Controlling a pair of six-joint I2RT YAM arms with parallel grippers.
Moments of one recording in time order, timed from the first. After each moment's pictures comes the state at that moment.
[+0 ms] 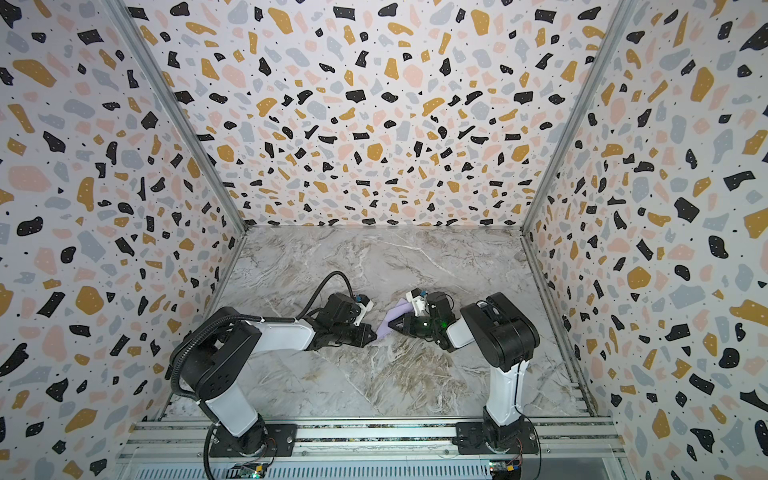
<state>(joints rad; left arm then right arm) -0.65 1.73 0.74 0.10 0.42 -0.43 0.46 1.90 0.61 0.68 -0.73 0.74</state>
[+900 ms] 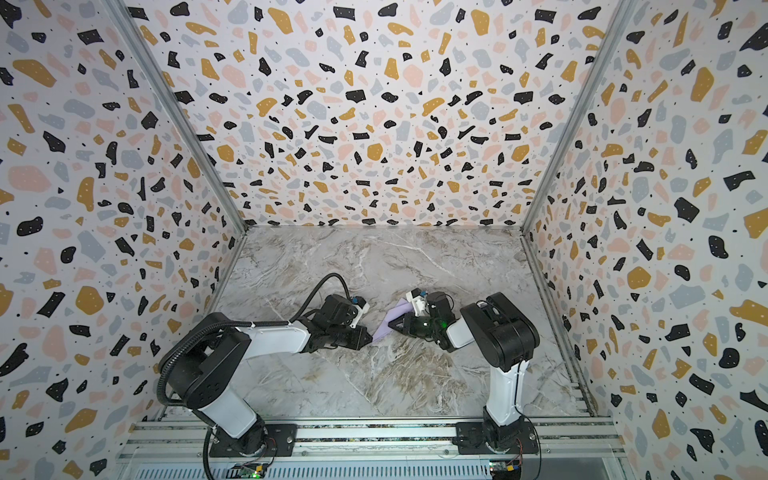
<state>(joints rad) -0.65 1.66 0.71 0.01 0.39 -0.39 0.46 1.90 0.61 0.68 -0.73 0.74</state>
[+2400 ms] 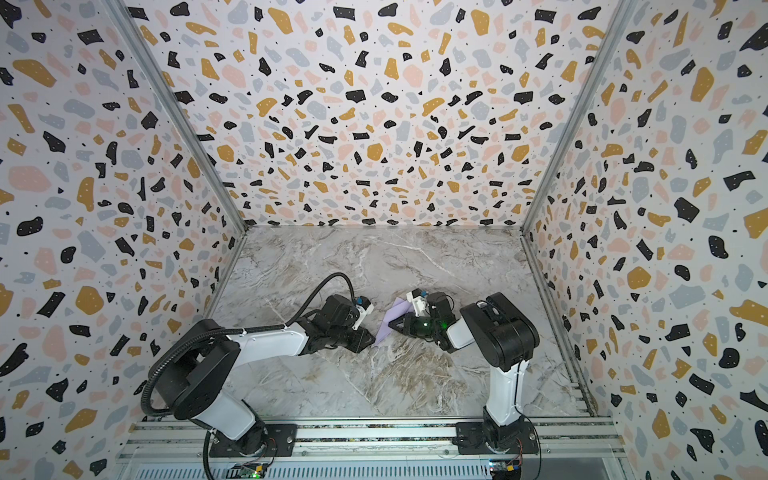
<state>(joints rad) -0.69 1.59 0.73 -0.03 0.33 -0.28 0.46 1.90 0.60 0.70 -0.72 0.76</state>
